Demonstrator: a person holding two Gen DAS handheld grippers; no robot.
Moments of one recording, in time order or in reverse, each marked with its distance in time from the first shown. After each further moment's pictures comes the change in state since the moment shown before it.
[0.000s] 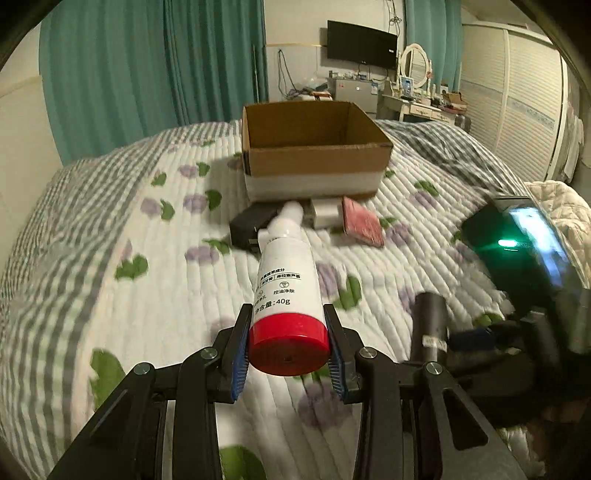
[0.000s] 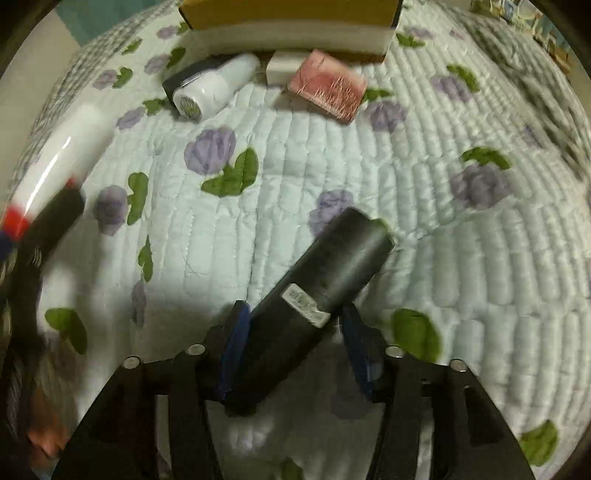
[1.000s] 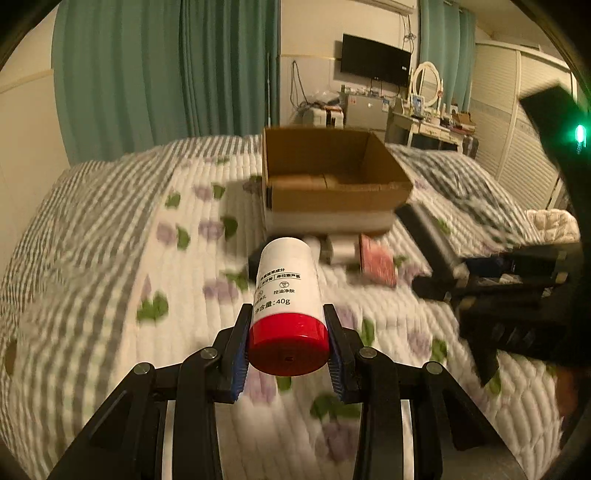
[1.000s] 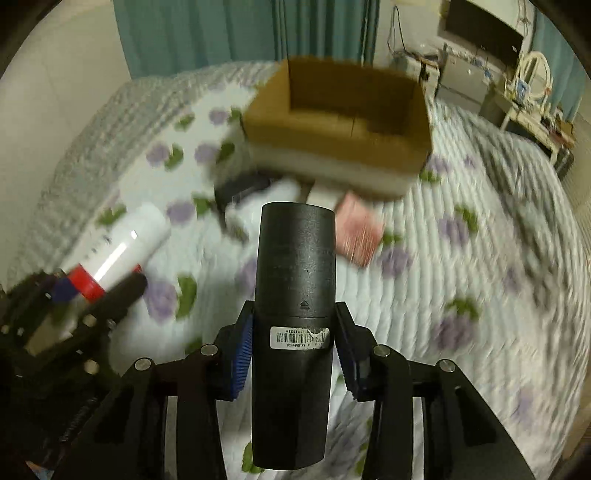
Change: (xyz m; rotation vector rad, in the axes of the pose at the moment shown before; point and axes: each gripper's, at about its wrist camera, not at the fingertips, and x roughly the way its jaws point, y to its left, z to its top) left arm -0.005 0.023 0.049 -0.060 -0.062 0.012; right arm -0.106 0.024 0.058 -0.184 -0.399 0.018
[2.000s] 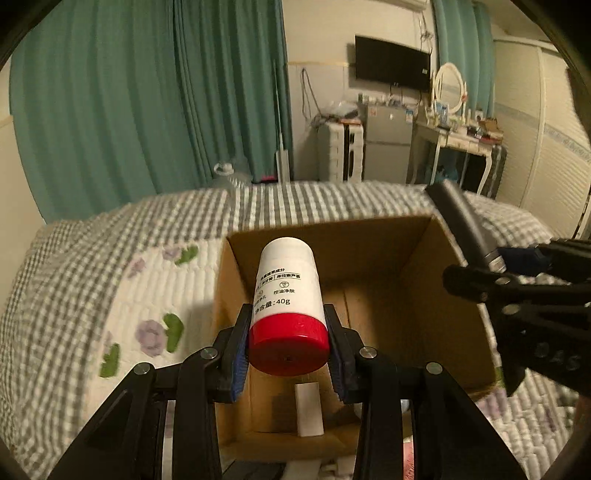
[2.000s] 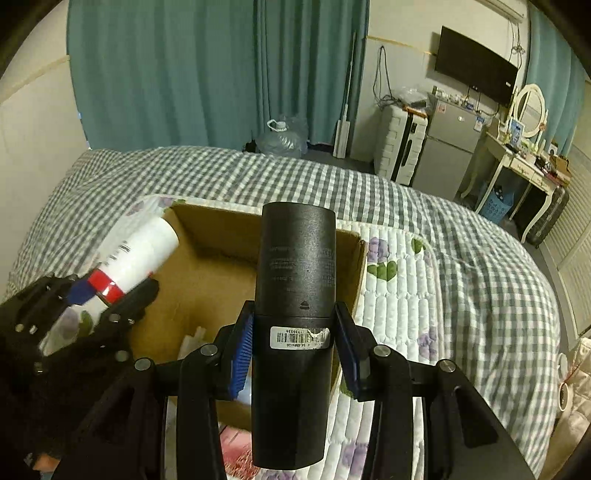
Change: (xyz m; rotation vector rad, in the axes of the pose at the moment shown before) left arm 0.185 -0.031 0.183 0.020 -0.009 0.093; right arm 0.089 -0.124 0.201 0.012 -0.121 -0.033
